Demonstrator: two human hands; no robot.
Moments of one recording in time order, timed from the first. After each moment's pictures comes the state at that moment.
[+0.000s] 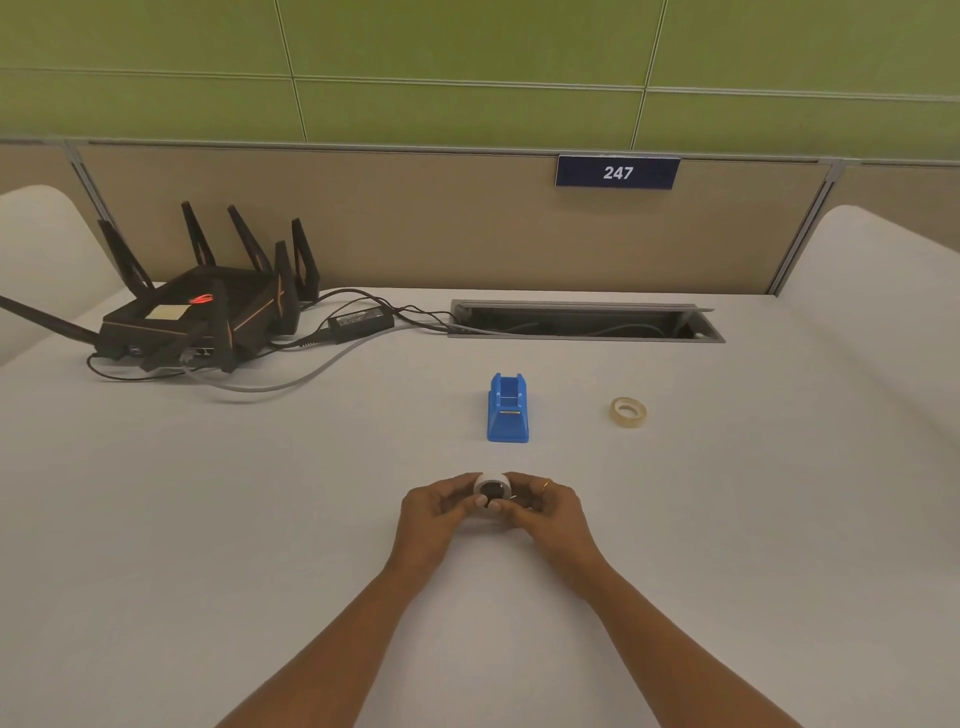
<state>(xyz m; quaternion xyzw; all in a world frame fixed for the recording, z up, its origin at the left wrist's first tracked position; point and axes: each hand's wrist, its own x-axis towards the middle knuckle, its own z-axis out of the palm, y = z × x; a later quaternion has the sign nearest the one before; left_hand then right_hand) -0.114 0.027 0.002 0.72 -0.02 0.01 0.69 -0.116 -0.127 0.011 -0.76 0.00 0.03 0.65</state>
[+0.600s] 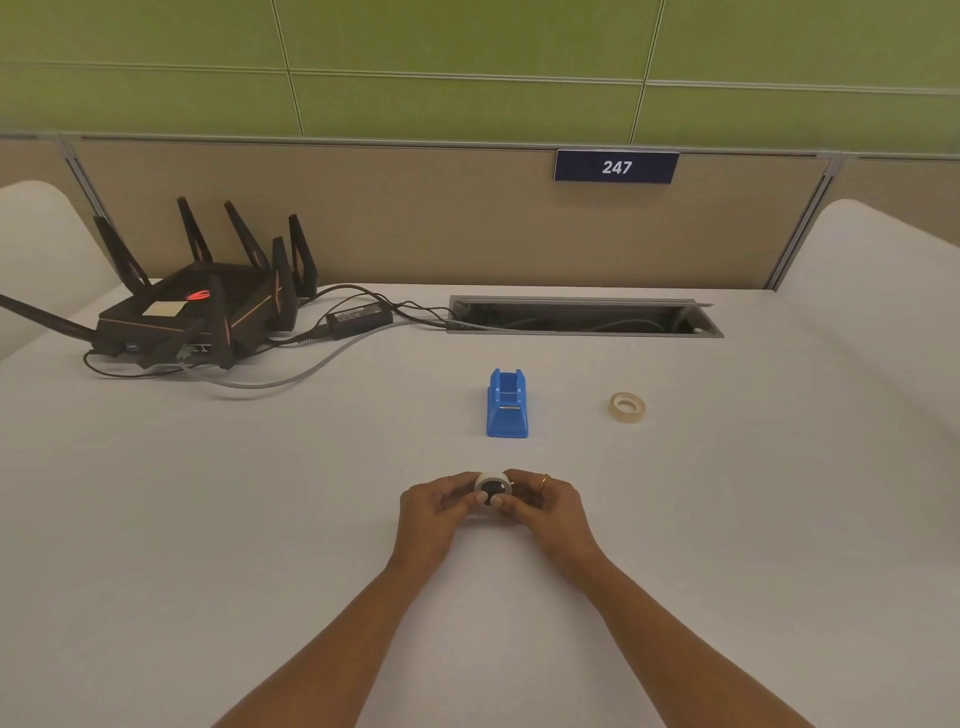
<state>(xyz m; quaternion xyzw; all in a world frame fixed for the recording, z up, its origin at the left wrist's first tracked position) -0.118 0.025 0.004 0.73 -0.02 0.04 0.68 -0.113 -0.127 0.007 -0.77 0.01 0.02 0.63</state>
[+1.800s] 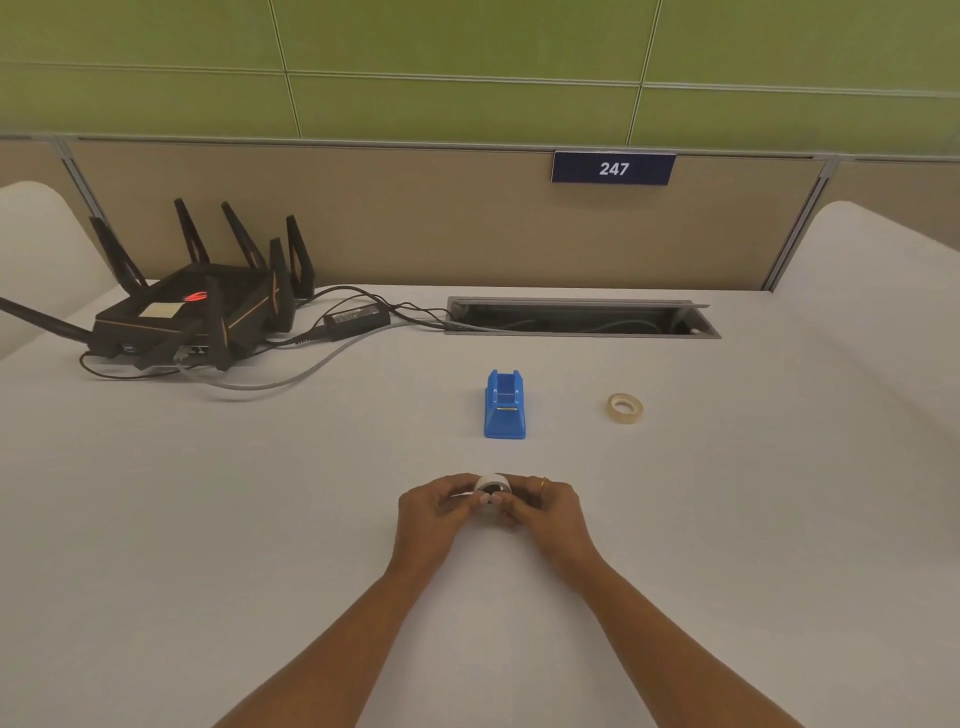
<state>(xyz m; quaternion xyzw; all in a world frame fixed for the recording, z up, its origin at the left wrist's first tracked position) -0.120 0.022 0.005 0.75 -0.03 0.05 0.66 -0.117 -0.126 0.013 -0.75 0.01 0.03 0.66</state>
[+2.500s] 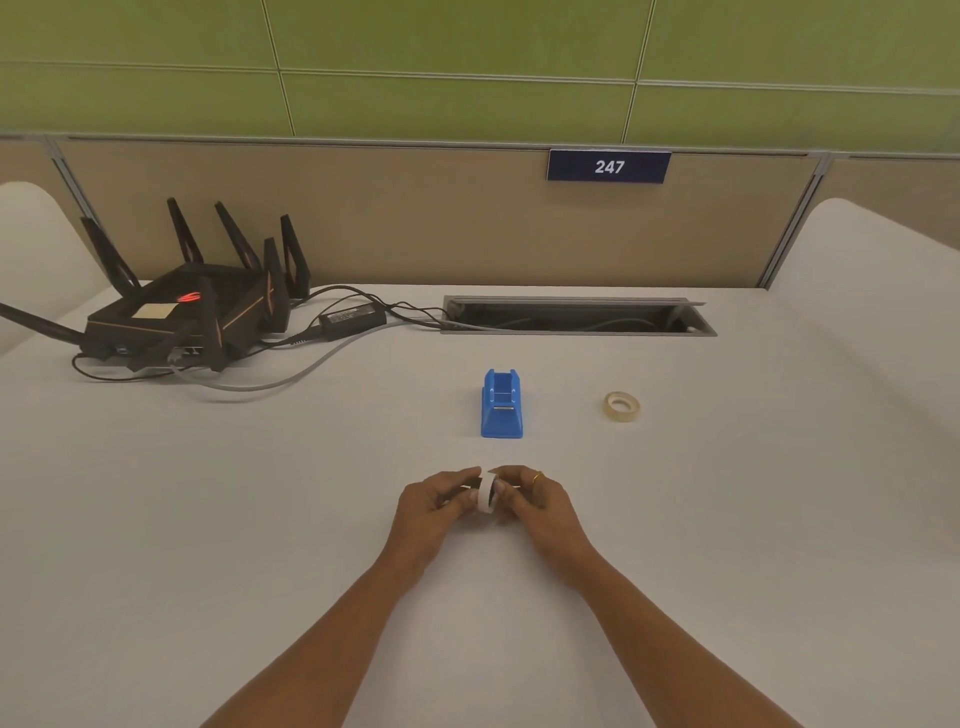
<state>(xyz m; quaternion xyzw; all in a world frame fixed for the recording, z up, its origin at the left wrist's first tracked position) -0.116 0.027 0.009 0.72 -0.03 -0.02 0.70 -0.115 -0.125 0.013 -0.75 -0.04 0.05 0.65</state>
